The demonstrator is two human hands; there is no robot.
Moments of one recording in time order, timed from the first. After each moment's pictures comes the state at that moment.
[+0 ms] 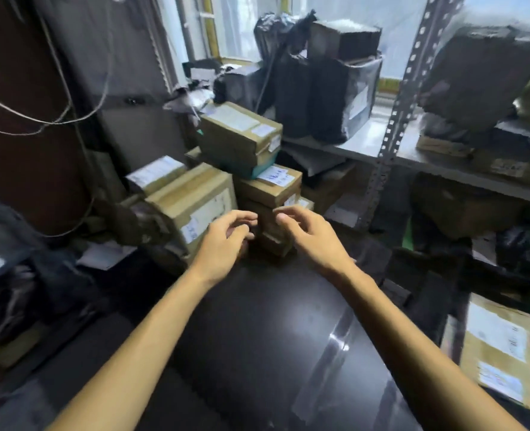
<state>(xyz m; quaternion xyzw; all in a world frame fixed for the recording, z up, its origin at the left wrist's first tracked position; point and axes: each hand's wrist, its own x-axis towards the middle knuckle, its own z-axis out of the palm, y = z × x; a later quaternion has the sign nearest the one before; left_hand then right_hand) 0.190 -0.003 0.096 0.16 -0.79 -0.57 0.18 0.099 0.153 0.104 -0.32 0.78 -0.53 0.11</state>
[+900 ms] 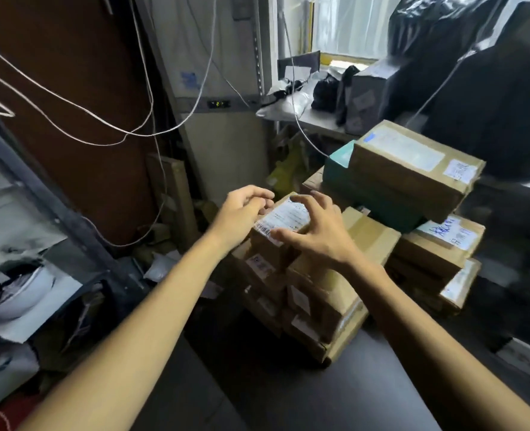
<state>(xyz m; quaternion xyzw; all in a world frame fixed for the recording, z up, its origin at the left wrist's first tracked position) 0.132 -0.373 0.112 0.22 -0.77 -0.56 0.20 0.044 -0.226 0.085 -0.38 0.84 -0.36 0.11</state>
